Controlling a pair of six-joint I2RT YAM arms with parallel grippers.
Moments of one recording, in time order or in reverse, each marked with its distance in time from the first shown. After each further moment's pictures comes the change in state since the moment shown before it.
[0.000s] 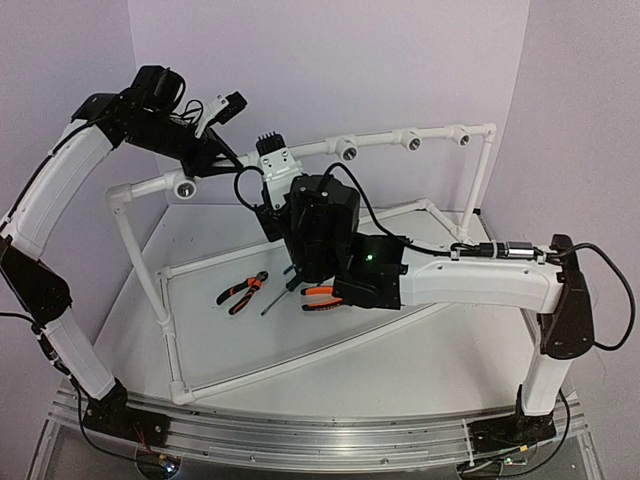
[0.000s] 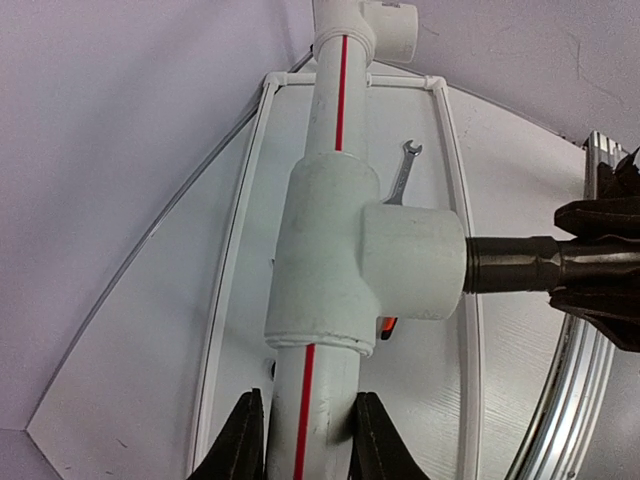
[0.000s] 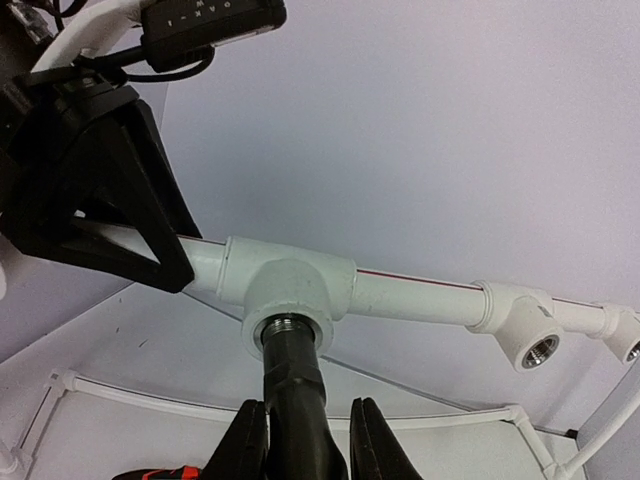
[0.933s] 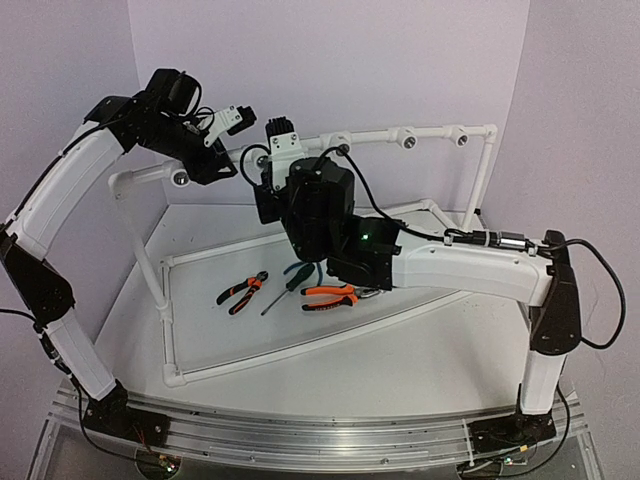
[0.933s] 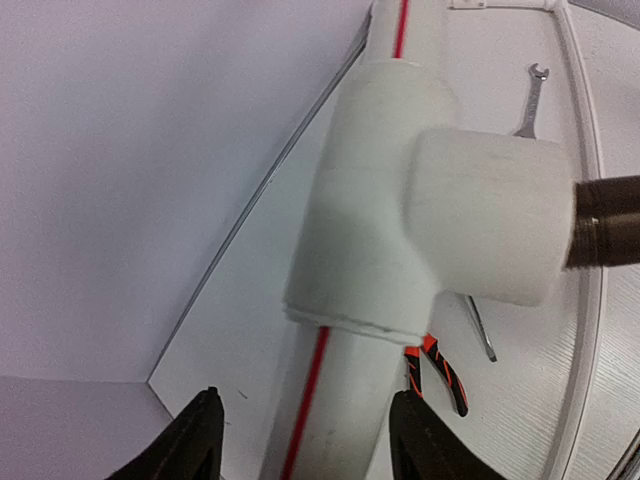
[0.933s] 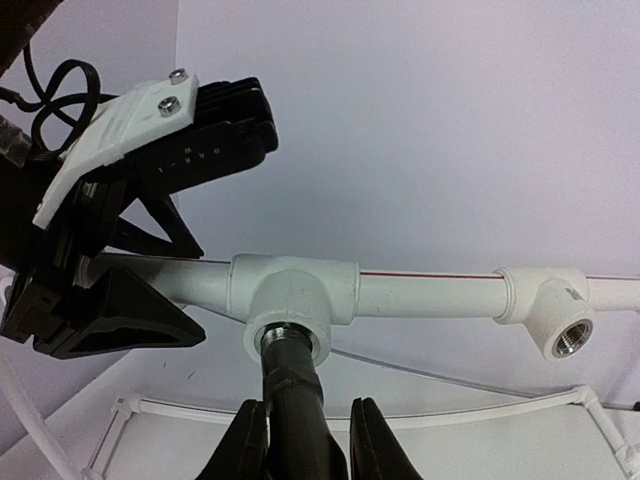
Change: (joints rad) left arm -0.051 0.017 -0.018 0.046 -0.428 0.172; right arm -0.045 0.047 0.109 -0.077 -0.099 0.219
